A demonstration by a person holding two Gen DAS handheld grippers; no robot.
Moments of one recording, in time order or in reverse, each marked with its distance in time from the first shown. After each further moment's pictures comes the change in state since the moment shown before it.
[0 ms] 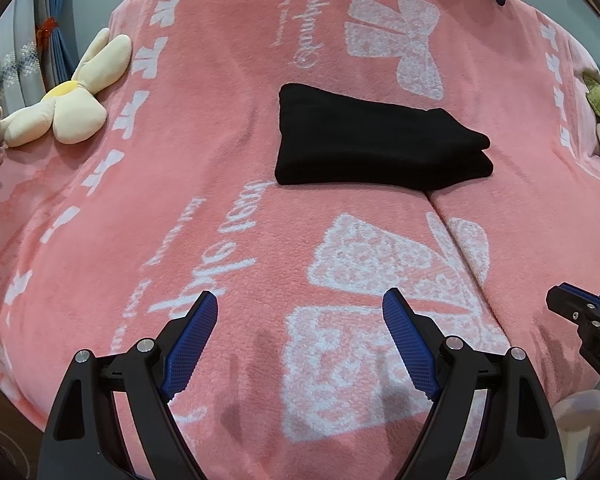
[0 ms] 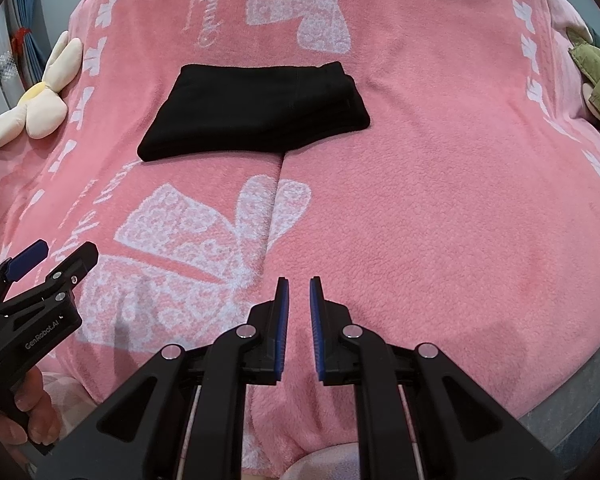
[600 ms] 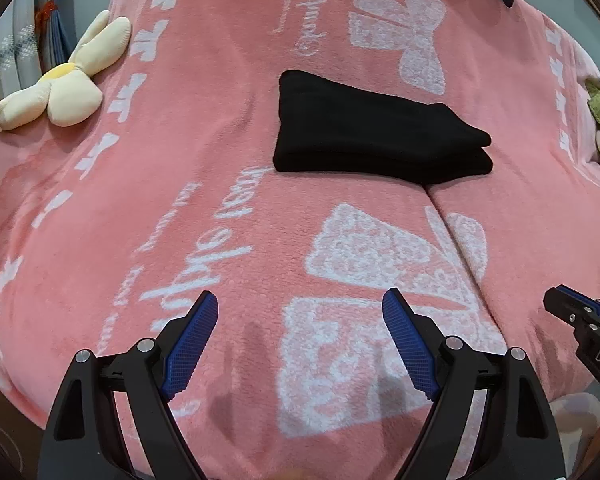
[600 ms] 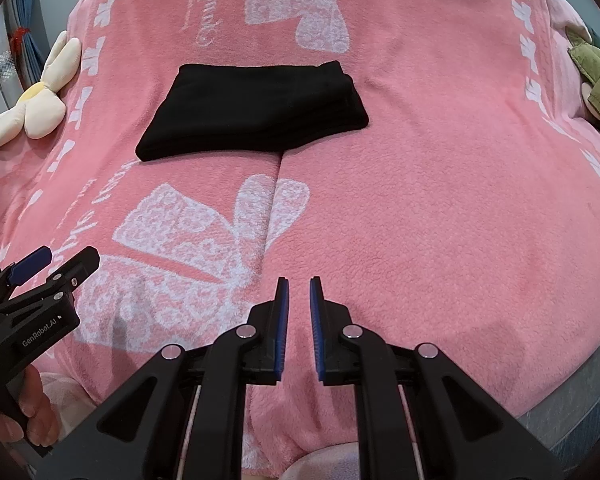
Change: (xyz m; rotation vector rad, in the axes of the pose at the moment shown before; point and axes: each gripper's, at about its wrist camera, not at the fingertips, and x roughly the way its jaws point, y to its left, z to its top) left arm 0.004 0.004 0.000 -0.033 0.043 -0.033; right arm 0.001 -0.003 -0.001 -0.001 0.004 0.002
